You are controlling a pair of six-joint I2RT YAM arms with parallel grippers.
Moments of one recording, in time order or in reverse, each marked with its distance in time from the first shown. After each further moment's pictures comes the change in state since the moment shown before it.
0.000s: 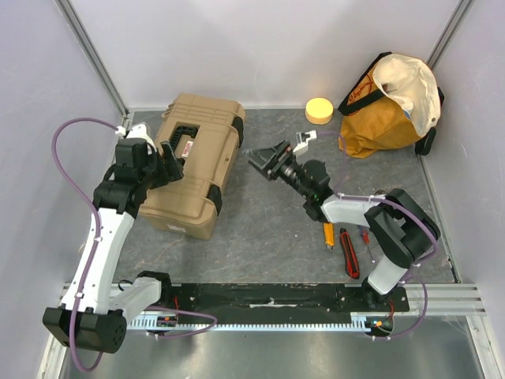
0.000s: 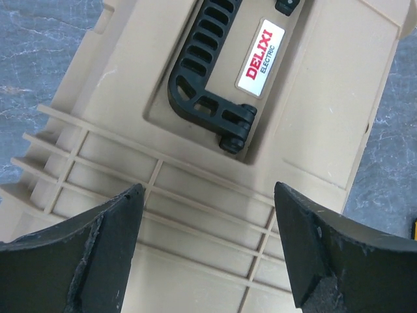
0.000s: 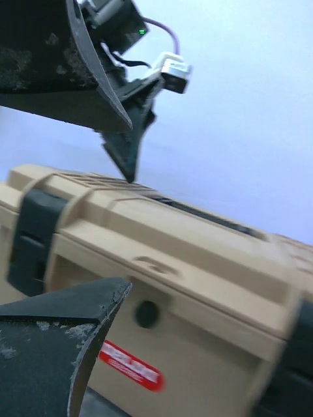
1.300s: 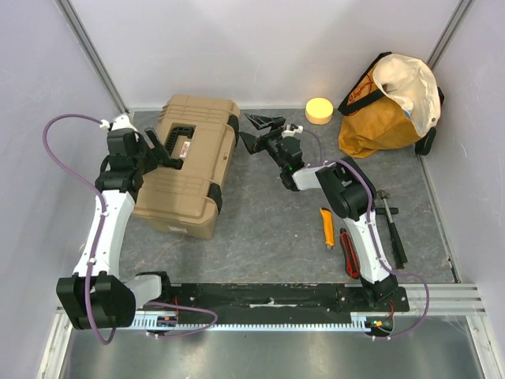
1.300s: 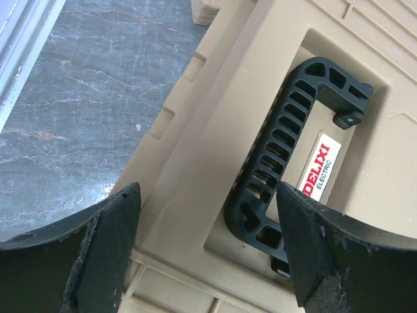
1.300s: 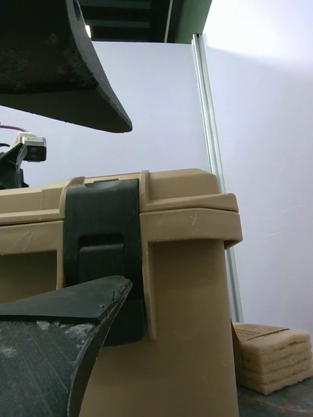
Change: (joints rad) left arm 0.171 0.175 -0.035 0.266 -0.001 -0.008; right arm -0.140 0.650 0.641 0.016 0.112 0.545
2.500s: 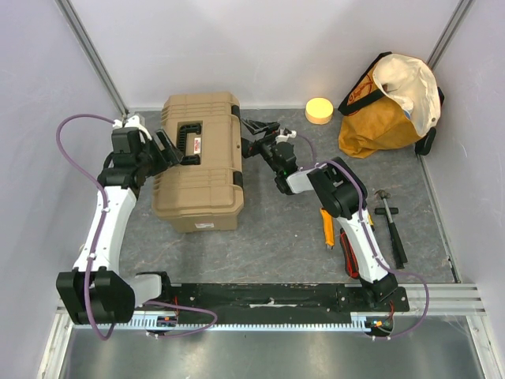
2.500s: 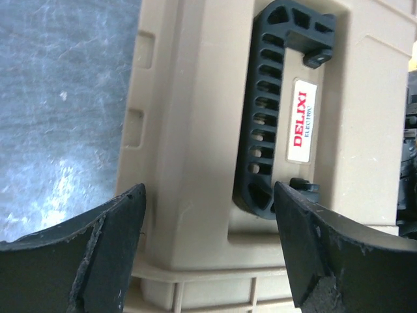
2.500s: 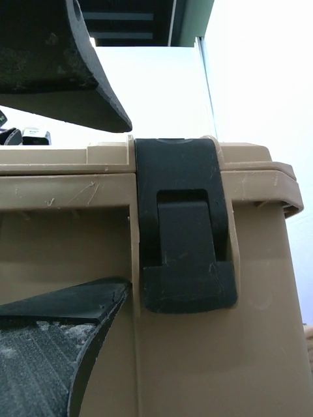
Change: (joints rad) left arm -0.008 0.027 0.017 -0.030 0.238 -0.039; right arm 0.027 0.095 0.053 0.066 0.023 0.037
